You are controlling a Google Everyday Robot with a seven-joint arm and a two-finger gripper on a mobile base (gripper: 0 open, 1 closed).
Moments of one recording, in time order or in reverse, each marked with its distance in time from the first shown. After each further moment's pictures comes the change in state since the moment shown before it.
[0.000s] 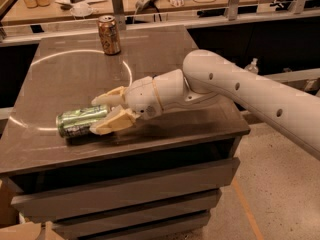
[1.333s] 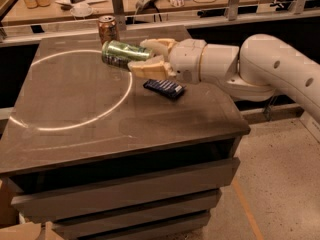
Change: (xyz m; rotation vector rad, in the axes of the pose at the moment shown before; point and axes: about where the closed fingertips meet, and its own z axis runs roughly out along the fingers) arm -0.054 -0.088 -0.139 0.559 -0.108 -0.058
